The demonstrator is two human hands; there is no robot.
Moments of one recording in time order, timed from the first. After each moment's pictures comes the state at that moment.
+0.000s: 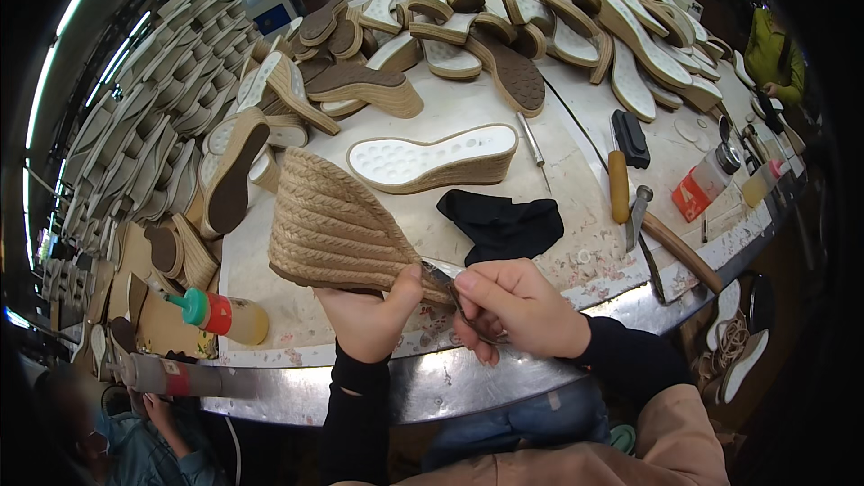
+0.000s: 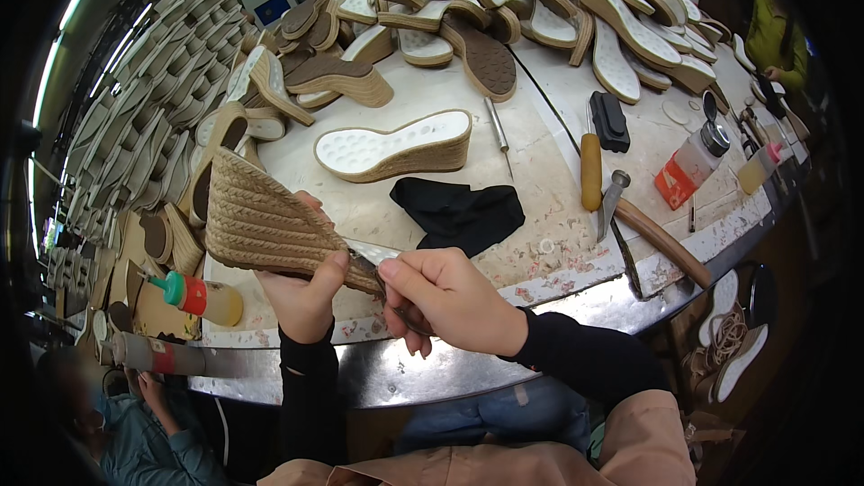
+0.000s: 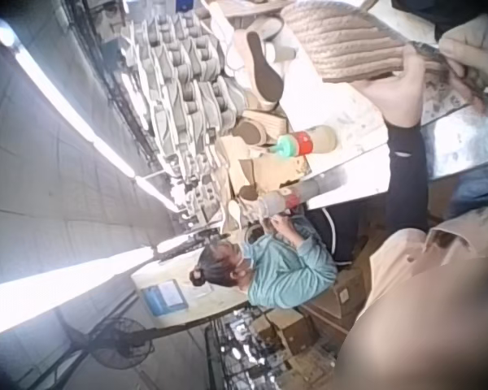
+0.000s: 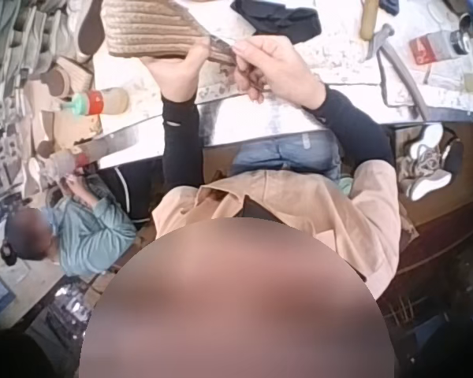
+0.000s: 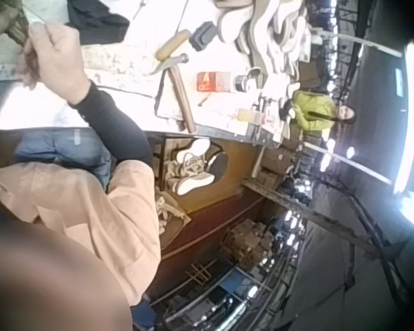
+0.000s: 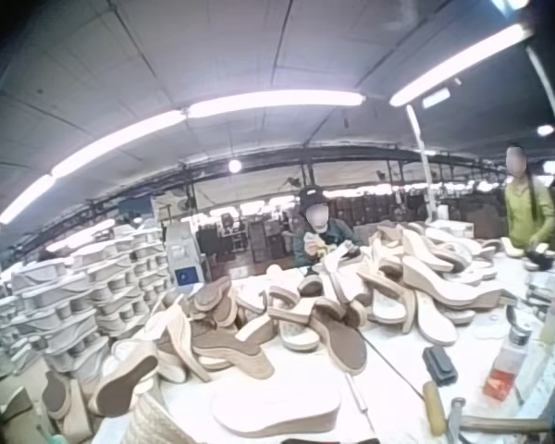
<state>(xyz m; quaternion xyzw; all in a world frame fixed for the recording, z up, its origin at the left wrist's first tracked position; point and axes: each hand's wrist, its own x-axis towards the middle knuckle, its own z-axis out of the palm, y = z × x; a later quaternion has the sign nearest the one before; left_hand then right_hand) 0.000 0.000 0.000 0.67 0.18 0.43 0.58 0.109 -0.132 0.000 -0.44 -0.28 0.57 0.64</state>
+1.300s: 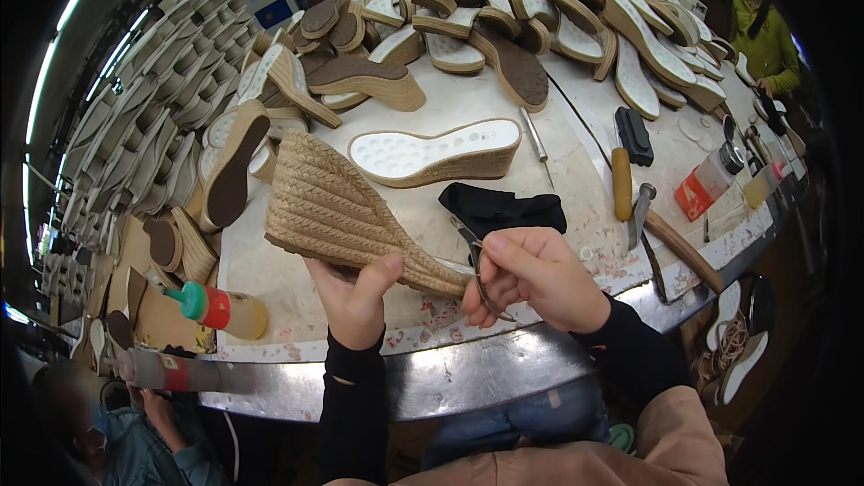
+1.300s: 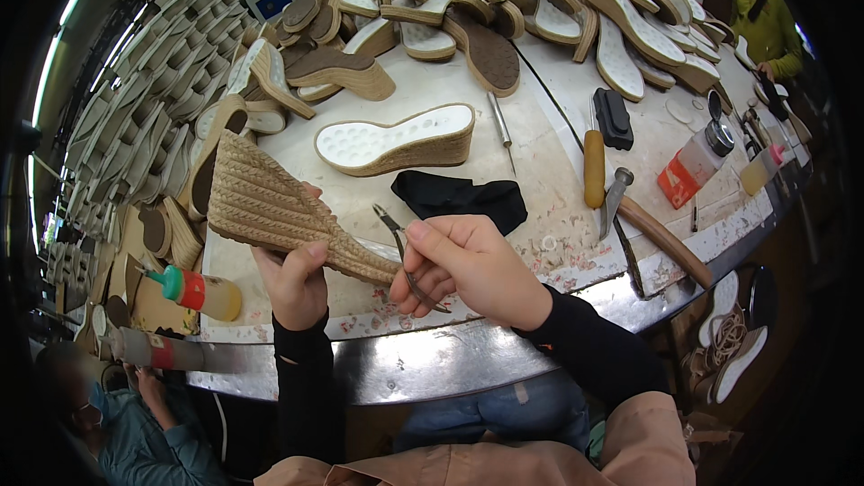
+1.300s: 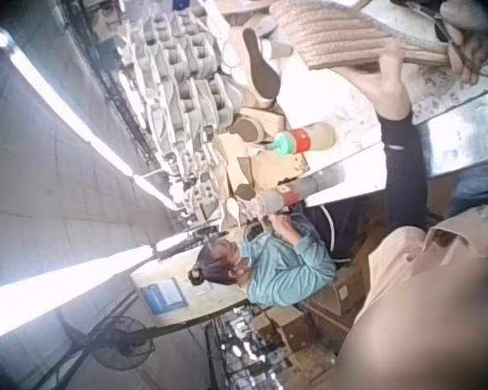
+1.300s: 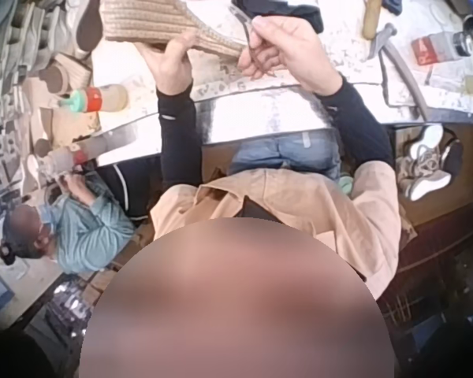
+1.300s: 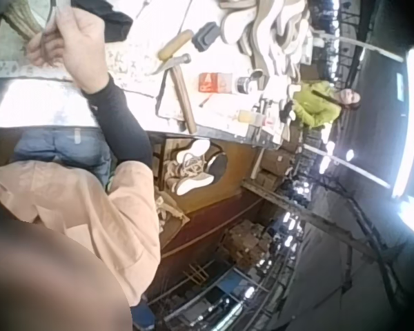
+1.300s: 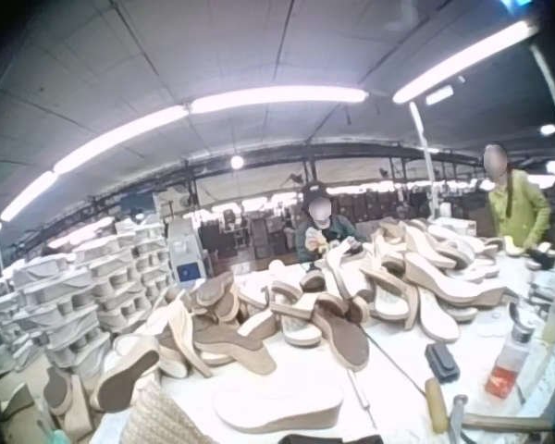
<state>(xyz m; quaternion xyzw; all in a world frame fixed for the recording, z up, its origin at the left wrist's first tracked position) 0.003 0.016 -0.011 0.58 0.16 0.47 0.64 0.130 -0.134 0.001 -0.44 -0.25 0.54 0.67</state>
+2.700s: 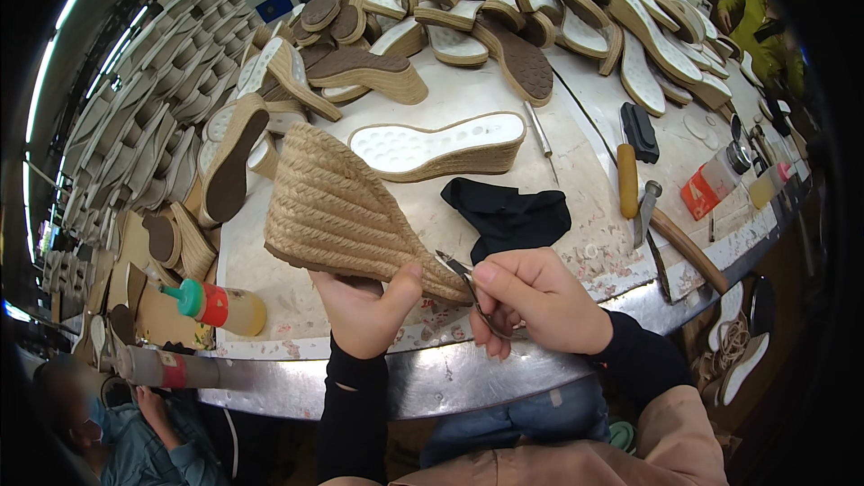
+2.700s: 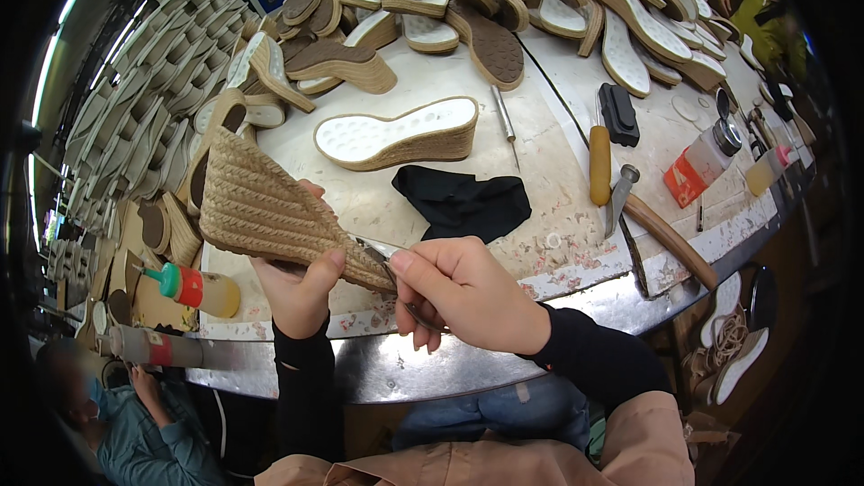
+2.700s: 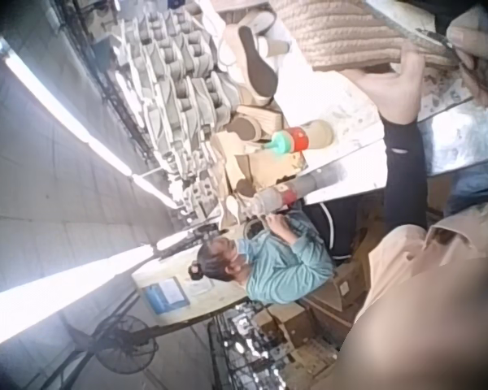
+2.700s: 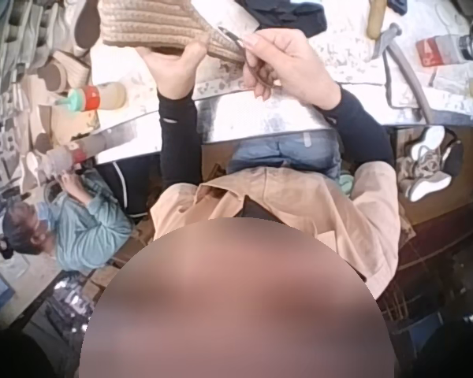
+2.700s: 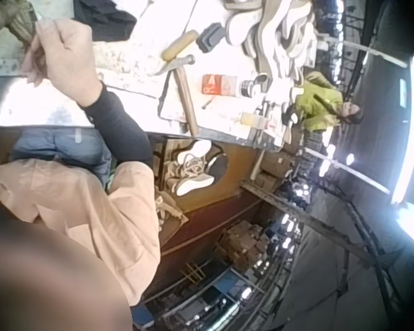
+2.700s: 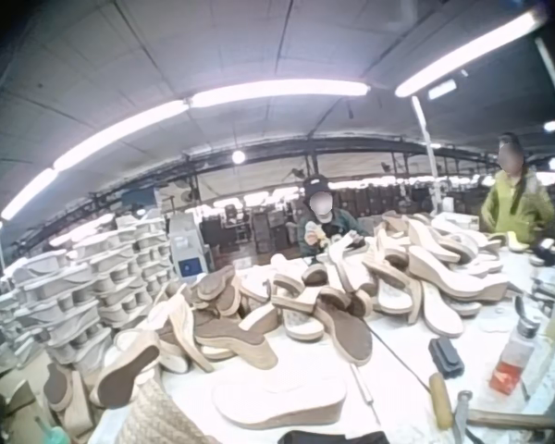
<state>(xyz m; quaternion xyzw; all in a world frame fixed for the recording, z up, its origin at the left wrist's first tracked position) 0.000 0.003 -0.008 0.63 0.17 0.45 0.60 0.116 -0.140 0.013 -0.47 -0.27 0.58 0.61</state>
